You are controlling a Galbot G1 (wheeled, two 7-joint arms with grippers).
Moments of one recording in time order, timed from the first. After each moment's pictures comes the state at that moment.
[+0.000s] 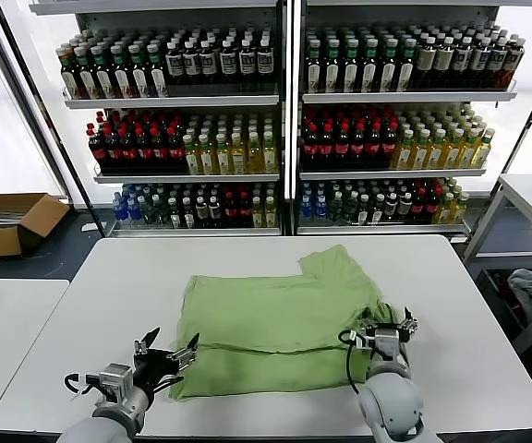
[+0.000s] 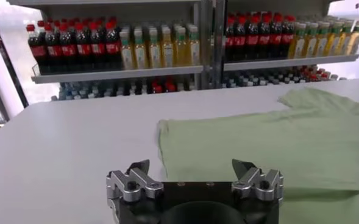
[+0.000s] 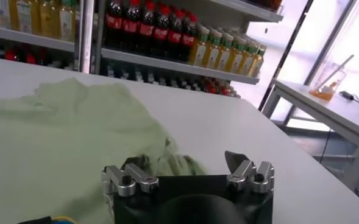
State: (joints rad) left arm 1.46 -1.23 -0.51 -2.13 -0.31 0.58 -0.04; right arm -1.09 1.38 0.32 1.78 0.12 -0.59 0.49
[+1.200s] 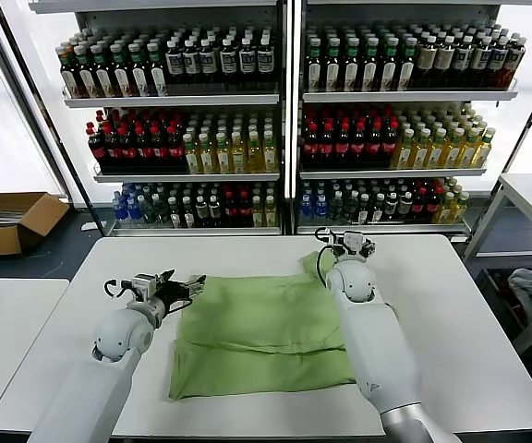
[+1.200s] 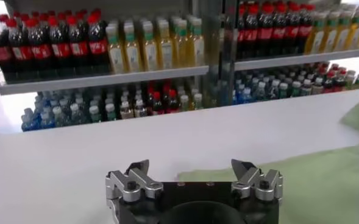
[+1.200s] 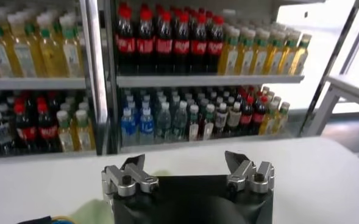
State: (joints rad) left arm 0.83 -1.14 -0.28 -1.51 -0.44 0.57 0.01; right arm -0.50 1.53 0.32 1.13 0.24 -0.57 0.43
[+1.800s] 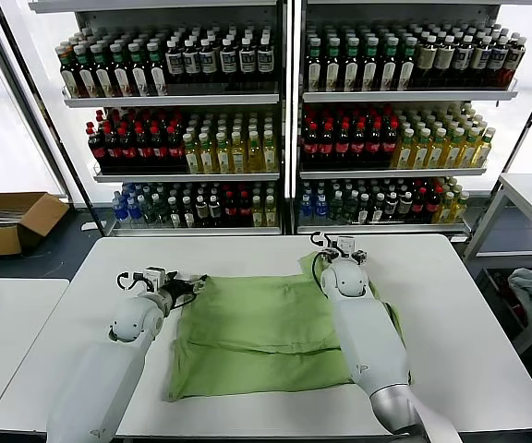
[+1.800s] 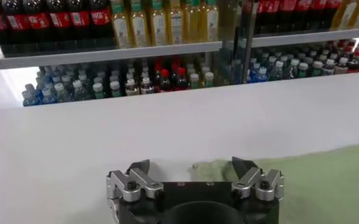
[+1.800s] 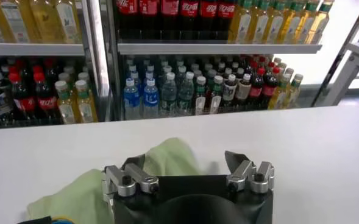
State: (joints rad) left arm 0.71 -1.18 -0.24 -1.32 -0.42 0.57 0.01; right arm -0.43 1.56 0.33 0.94 0.23 -0.54 0.39
